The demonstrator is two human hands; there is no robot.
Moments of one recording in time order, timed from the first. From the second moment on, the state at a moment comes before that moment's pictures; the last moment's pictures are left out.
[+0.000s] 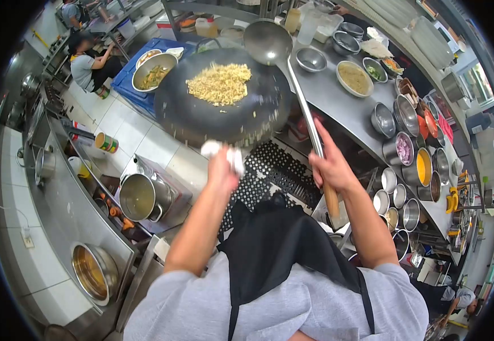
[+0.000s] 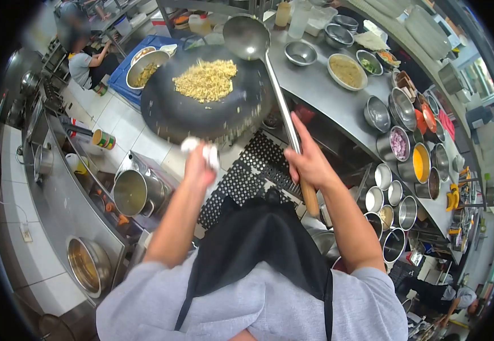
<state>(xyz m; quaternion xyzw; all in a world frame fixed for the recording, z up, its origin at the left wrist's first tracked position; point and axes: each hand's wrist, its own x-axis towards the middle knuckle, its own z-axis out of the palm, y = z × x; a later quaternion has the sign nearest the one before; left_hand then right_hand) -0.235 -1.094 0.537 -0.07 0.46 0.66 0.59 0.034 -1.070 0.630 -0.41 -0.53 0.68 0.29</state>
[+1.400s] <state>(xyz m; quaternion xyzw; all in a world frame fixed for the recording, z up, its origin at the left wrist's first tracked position) -0.272 -1.200 0.463 -0.07 0.59 0.58 0.56 -0.048 -1.107 0.616 -0.40 -0.13 0.89 0.18</state>
